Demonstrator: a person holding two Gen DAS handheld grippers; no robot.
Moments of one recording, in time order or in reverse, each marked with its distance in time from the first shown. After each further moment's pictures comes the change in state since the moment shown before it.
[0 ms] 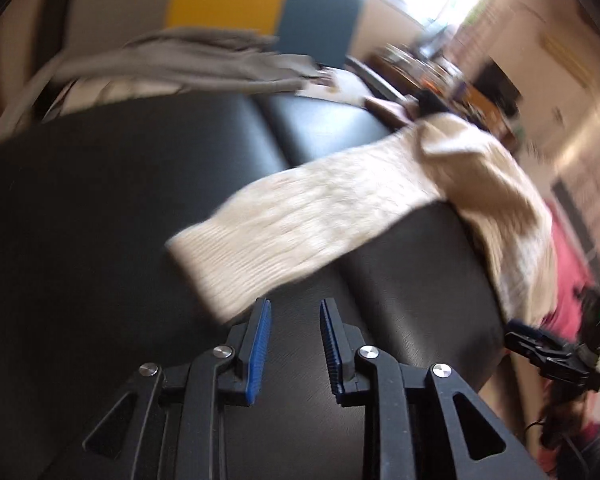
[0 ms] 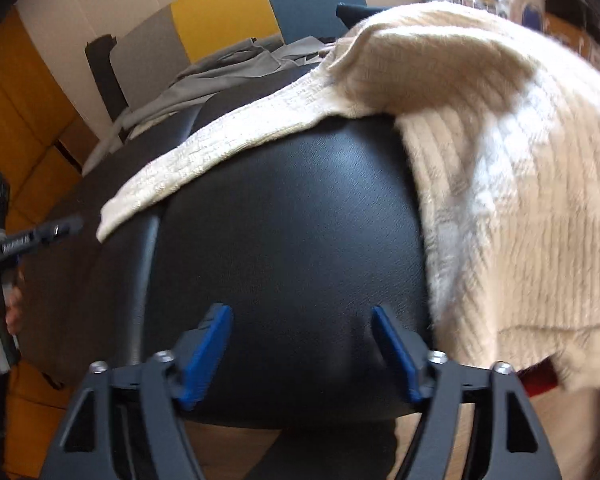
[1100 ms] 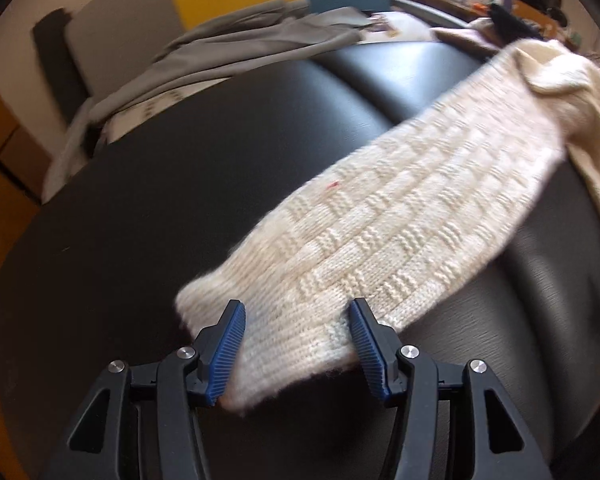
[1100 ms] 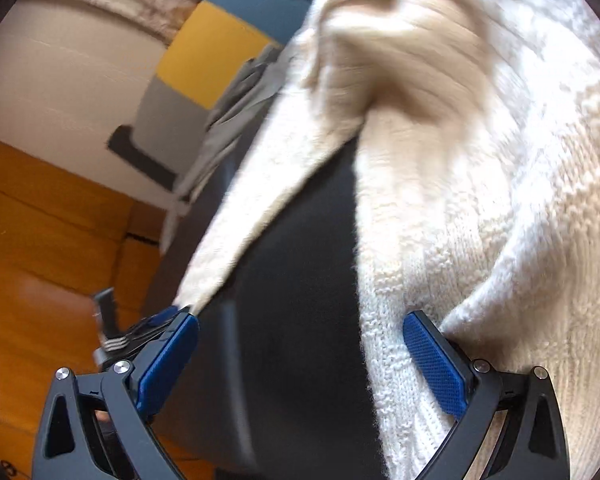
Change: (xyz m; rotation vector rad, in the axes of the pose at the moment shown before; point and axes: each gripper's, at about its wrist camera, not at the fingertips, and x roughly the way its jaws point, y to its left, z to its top) left arm 0.052 0.049 0.013 0.108 0.141 0.437; right arm 0.079 -0.011 0.039 0.382 0.035 0.486
